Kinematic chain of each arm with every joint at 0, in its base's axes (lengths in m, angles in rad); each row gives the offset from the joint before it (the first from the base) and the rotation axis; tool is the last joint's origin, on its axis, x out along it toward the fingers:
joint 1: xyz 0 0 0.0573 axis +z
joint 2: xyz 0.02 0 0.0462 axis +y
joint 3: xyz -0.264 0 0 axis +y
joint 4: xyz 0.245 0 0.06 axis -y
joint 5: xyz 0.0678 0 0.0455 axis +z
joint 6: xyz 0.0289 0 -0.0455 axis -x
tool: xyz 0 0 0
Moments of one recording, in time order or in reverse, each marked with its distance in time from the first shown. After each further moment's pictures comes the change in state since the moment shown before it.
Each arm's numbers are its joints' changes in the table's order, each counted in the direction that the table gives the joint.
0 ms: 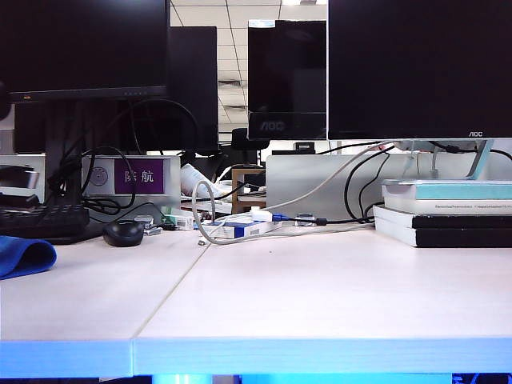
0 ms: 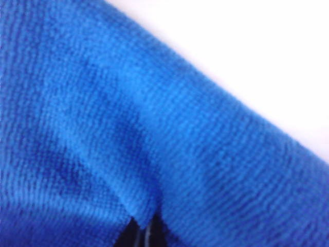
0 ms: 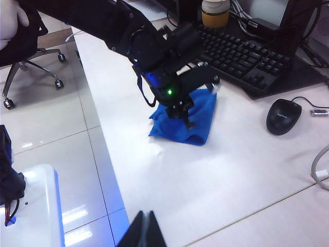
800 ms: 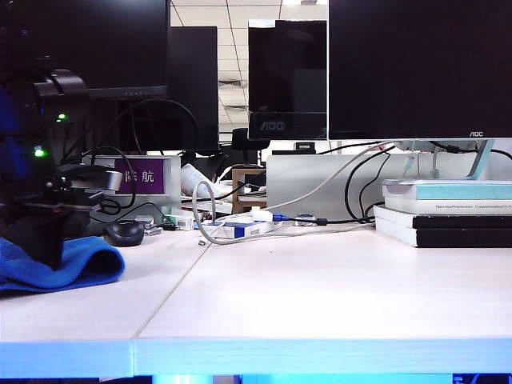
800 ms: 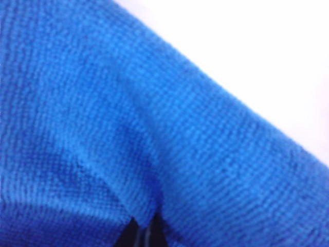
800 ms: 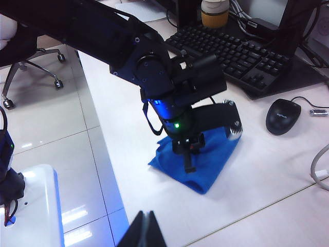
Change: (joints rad) left arm -0.255 -0.005 -0.009 -0.085 -0.050 -0.053; right arm 0.000 0.000 0.000 0.000 -0.001 0.000
